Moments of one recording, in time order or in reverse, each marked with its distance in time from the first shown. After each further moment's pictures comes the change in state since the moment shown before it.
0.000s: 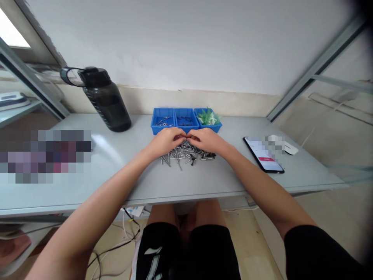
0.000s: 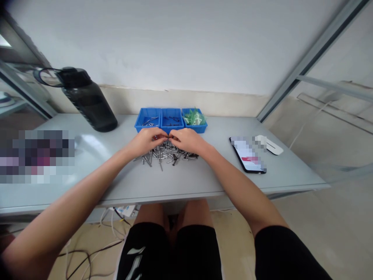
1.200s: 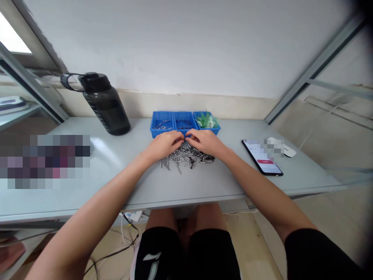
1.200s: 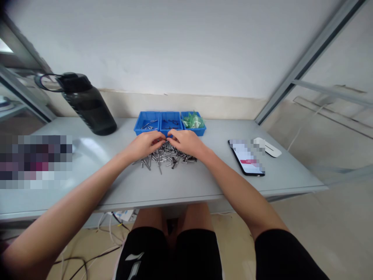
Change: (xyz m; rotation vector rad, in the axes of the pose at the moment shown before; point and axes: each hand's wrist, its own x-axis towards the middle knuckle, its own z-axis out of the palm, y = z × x) left_hand -0.001 0.001 -0.004 0.144 -0.031 0.038; right_hand 0.000 -0.003 0.001 0.039 0.114 0.037
